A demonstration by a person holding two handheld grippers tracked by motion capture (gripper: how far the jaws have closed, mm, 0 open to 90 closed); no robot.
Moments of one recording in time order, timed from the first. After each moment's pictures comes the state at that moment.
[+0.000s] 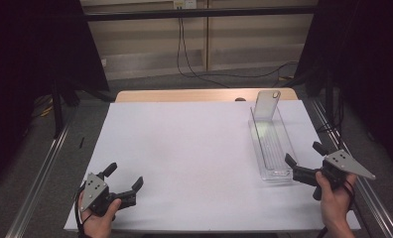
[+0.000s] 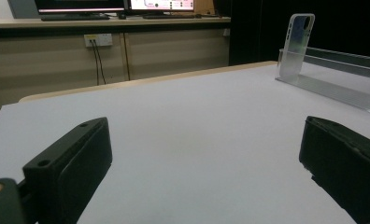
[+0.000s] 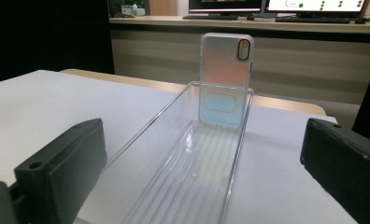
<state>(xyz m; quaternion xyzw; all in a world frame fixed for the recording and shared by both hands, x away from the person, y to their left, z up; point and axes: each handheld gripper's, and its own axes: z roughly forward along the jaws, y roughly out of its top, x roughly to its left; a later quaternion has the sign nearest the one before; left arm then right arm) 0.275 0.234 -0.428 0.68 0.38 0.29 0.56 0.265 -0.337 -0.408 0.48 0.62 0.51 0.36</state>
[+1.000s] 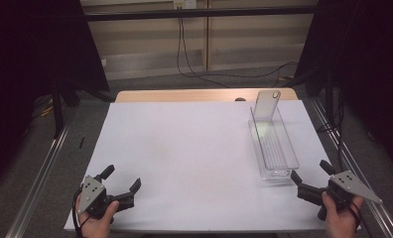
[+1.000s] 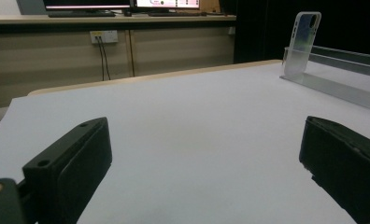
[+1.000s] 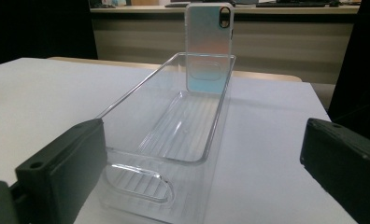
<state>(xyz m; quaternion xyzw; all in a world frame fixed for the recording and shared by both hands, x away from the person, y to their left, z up) 0.268 0.238 -0.430 0.68 0.39 0.29 0.55 0.224 -0.341 -0.430 0.51 0.61 0.49 0.37</state>
